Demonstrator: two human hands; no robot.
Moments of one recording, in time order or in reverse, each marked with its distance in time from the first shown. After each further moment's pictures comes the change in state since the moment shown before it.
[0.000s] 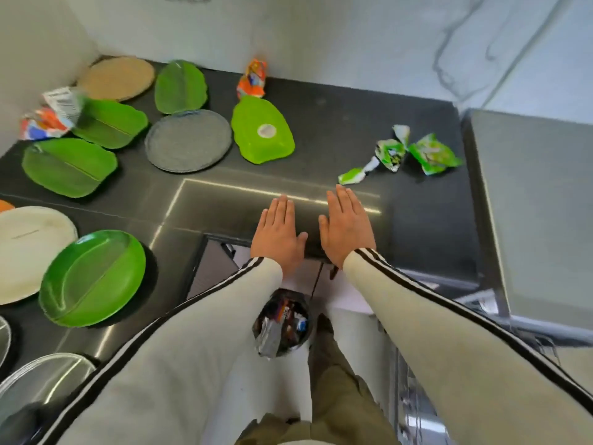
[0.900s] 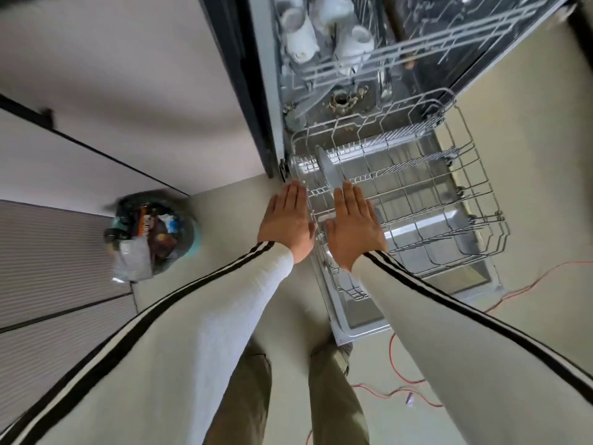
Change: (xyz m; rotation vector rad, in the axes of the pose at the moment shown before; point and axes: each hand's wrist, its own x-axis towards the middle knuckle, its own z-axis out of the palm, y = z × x) left_hand -0.194 0.312 0.417 0.110 -0.420 0.463; right_hand -0.434 0.345 0.199 0.003 -0.413 0.590
